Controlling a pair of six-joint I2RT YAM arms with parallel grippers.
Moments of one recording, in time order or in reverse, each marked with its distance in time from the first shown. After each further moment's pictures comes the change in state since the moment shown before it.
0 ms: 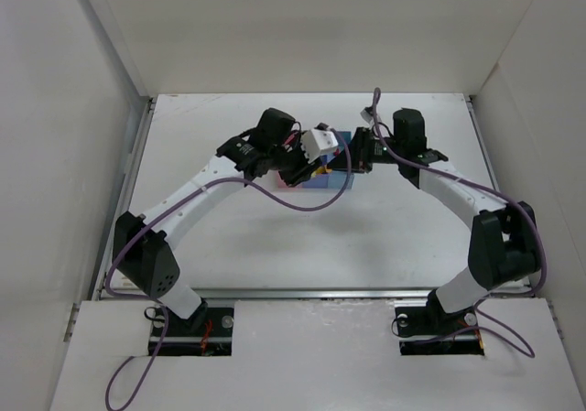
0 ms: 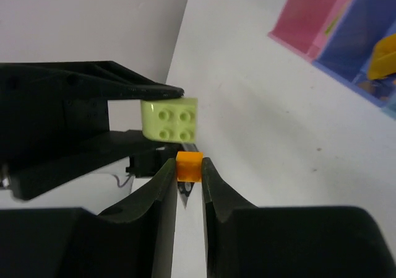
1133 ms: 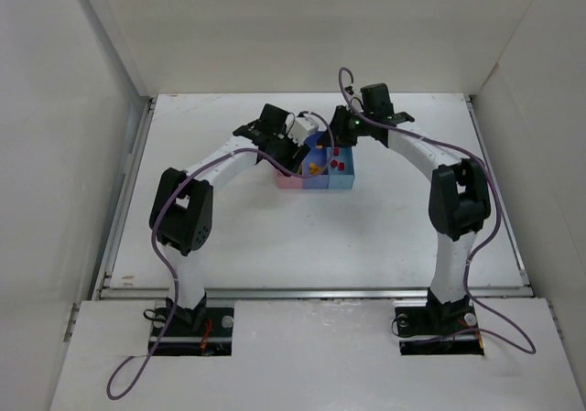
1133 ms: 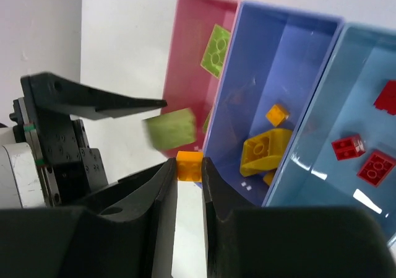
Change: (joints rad) left arm 0.180 0.355 0.067 0.105 -0.095 -0.140; right arm 0.027 0.453 0.547 -0.341 0.339 -0.195
